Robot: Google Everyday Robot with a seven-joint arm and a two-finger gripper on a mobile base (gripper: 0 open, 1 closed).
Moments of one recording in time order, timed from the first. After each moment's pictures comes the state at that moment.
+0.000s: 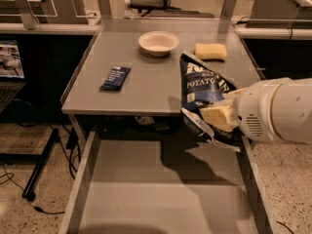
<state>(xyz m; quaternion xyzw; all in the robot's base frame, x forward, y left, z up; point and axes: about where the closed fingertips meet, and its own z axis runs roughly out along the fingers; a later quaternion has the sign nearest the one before) 0.435 -0.122 0.928 -0.31 0.84 0.09 0.43</state>
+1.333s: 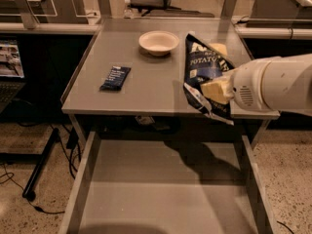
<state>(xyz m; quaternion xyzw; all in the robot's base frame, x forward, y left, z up) 0.499 -0.136 0.934 -0.28 0.84 0.09 0.46</state>
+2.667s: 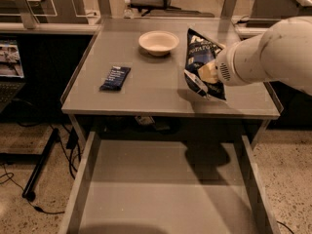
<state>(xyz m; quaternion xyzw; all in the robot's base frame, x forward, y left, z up) 0.582 -0.147 0.916 -0.26 0.86 0.02 0.44</state>
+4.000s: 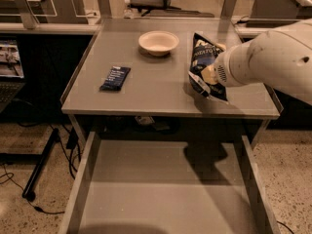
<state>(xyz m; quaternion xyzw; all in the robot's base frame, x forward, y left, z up) 0.602 -0.161 0.897 -0.23 0.87 -0.01 0.43</state>
